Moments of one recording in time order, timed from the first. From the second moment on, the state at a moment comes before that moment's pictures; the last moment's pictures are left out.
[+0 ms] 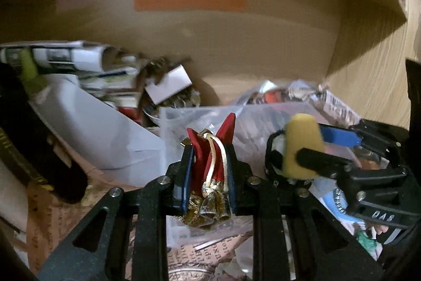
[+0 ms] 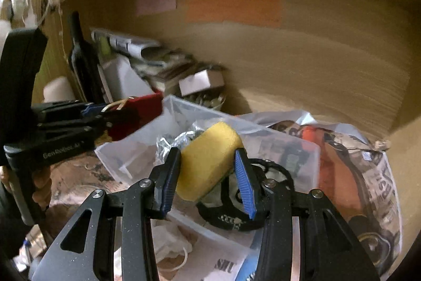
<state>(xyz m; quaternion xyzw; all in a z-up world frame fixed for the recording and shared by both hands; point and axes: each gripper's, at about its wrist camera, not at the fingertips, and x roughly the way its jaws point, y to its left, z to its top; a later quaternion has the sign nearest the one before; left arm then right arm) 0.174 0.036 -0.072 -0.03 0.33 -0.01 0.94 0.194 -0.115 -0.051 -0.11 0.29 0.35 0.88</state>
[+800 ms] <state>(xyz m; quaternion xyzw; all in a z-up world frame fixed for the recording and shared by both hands) 0.137 0.032 -0.048 -0.03 0.28 -0.01 0.96 0.175 -0.147 -0.024 -0.10 0.25 0.32 0.91</state>
